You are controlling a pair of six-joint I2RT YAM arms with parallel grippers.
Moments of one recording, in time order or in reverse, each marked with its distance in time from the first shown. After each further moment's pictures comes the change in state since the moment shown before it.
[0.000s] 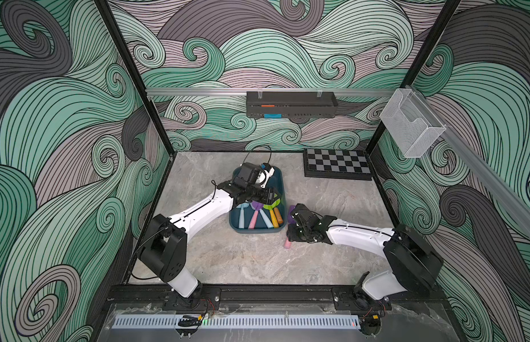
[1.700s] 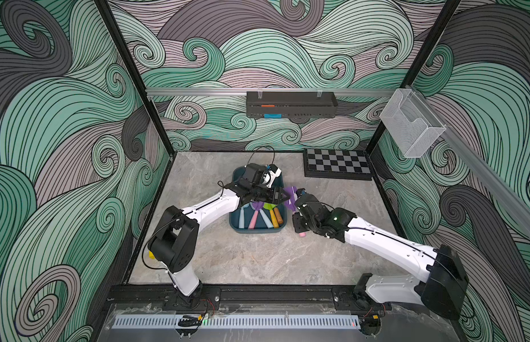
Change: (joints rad) left arm -0.011 0.106 -0.005 0.186 0.222 -0.140; right arm 0.058 -0.227 0.195 -0.272 0.168 -0.219
